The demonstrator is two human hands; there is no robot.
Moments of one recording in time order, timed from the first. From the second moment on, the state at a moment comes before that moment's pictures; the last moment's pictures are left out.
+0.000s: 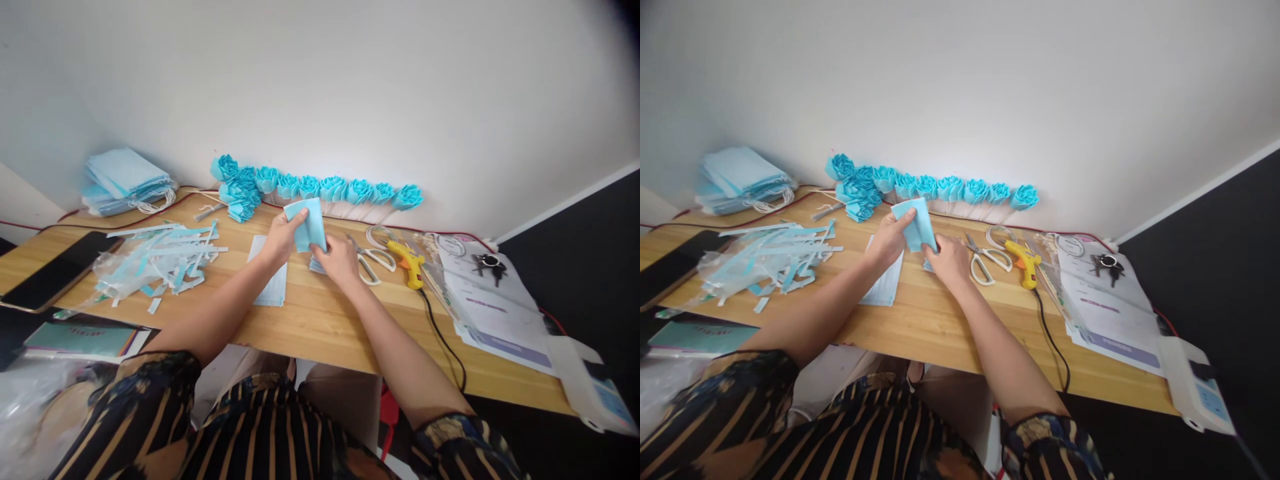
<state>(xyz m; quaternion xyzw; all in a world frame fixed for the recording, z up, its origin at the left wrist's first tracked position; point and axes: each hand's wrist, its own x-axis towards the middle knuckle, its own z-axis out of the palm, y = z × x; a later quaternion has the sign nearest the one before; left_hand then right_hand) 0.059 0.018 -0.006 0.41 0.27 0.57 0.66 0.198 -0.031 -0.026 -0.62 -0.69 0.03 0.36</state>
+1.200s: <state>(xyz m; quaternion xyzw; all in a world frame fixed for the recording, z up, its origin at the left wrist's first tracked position) 0.070 0.007 -0.021 0.70 0.30 0.43 0.50 0.214 -0.038 0.002 -0.49 -0.70 0.06 0.52</state>
